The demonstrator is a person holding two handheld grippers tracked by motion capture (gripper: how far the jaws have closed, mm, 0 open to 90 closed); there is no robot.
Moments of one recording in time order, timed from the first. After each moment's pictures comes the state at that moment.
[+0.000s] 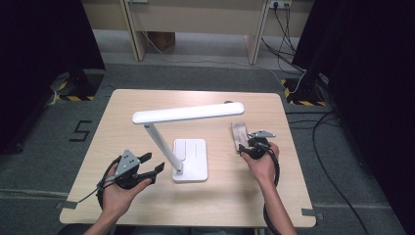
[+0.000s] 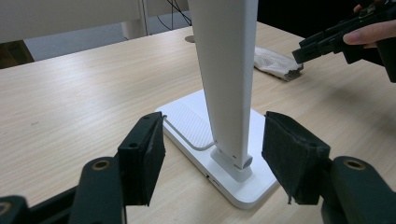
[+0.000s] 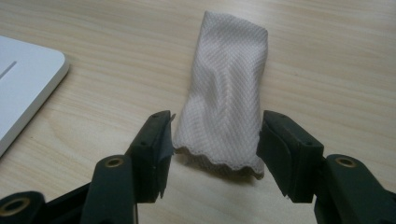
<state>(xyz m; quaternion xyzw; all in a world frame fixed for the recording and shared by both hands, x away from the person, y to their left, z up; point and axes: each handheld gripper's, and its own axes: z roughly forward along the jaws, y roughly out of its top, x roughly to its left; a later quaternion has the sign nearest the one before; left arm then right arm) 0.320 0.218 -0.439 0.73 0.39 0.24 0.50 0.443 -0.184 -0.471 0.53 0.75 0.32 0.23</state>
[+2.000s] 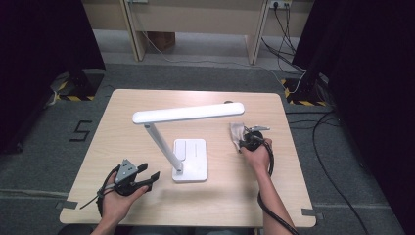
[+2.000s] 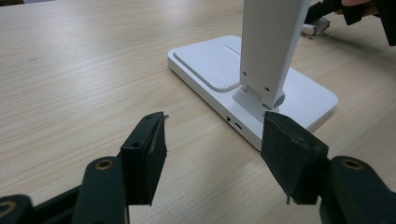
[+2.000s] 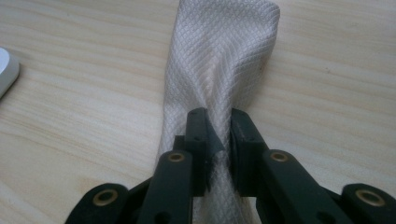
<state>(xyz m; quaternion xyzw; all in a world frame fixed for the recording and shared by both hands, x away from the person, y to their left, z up) 0.320 0.234 -0.486 0.74 0.43 0.22 0.47 0.487 -0.181 -0.501 0.54 0.76 0.31 0.19</state>
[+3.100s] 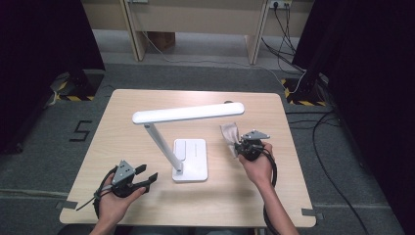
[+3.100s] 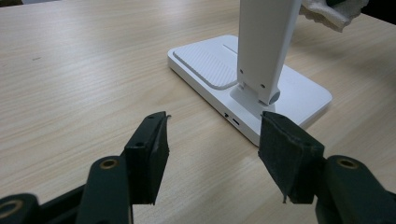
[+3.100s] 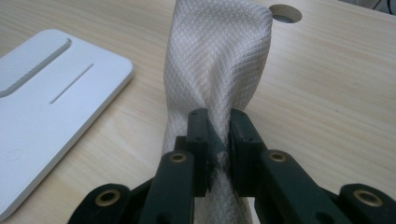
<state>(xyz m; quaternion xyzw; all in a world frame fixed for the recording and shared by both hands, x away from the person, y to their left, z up) 0.314 0.238 -0.482 0.74 0.43 0.21 0.47 0.427 -0.162 -0.455 0.45 0.79 0.36 0.23</state>
